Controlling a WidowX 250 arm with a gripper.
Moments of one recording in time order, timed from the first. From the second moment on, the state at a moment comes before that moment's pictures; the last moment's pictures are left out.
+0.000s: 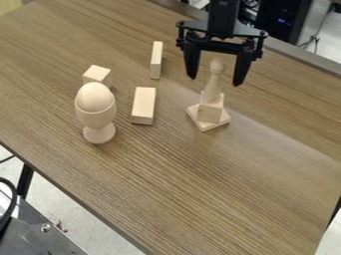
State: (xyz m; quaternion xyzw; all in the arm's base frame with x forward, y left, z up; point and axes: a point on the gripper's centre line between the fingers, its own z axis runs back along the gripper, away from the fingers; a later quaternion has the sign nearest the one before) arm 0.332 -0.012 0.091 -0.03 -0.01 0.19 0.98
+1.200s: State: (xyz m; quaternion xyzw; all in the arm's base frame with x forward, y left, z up) arm 0.363 -0.009 0.112 -0.01 -0.04 0.14 0.99
